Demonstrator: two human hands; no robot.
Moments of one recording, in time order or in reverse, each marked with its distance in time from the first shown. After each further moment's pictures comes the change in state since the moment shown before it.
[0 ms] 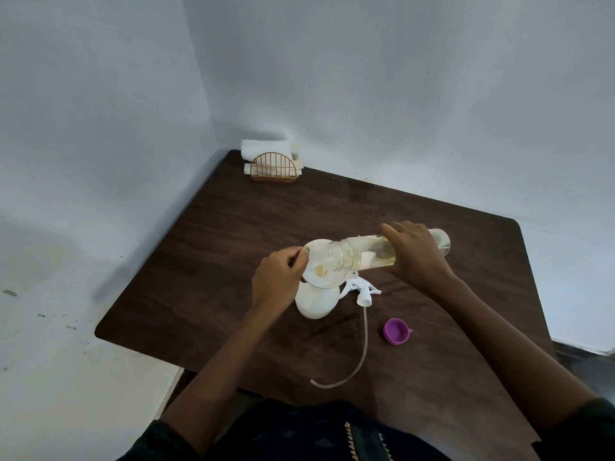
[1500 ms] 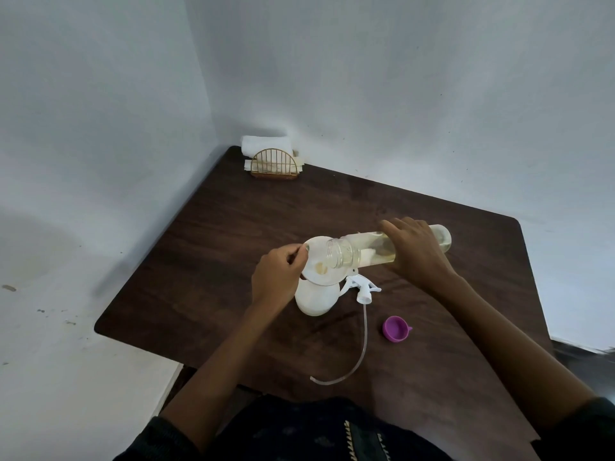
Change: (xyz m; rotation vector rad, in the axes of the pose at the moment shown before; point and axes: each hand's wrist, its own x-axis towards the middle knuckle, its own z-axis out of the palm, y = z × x) left_hand 0.001 -0.006 0.002 -0.007 0.002 -0.007; right_hand 0.001 0.001 0.000 -0.021 0.042 -0.026
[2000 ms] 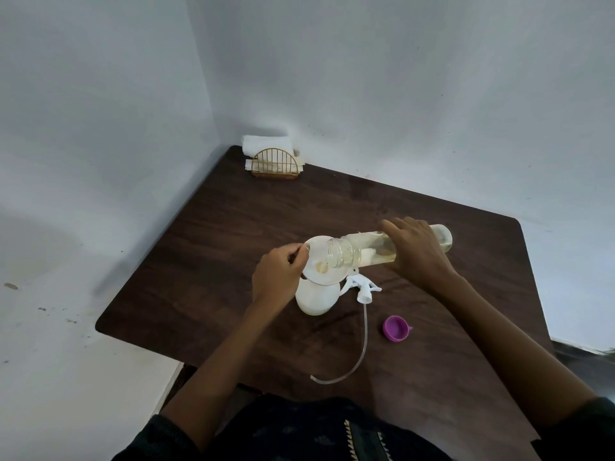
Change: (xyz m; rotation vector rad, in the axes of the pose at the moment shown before) left_hand 0.000 0.001 0.000 0.021 0.003 -0.007; right_hand -0.001 0.000 -0.001 0.006 0.005 -0.011
